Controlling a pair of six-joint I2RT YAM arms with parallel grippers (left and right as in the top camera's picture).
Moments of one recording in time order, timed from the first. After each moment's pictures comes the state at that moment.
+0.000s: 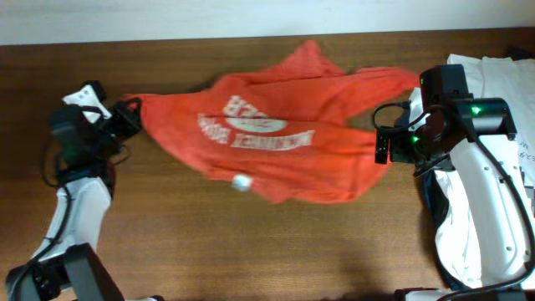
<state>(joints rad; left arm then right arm) 0.31 1.56 0.91 0.18 0.54 -0.48 0.00 1.49 1.49 -1.35 -0.04 0.15</state>
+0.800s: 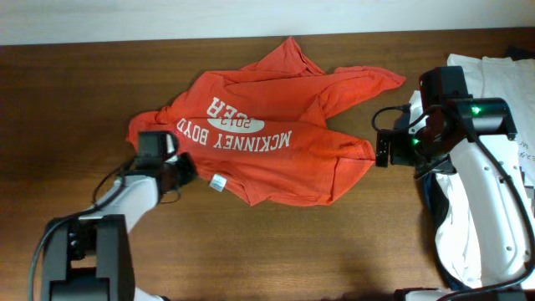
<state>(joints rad) 0.02 1.69 0.78 -0.19 0.16 -0.43 0.00 1.49 1.49 -1.38 -0.04 0.15</state>
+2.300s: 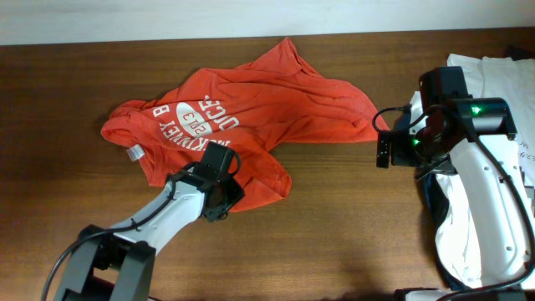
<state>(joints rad) -0.40 1.63 0.80 -0.48 0.10 -1.06 0.00 1.49 1.49 -1.39 -0.02 0.15</state>
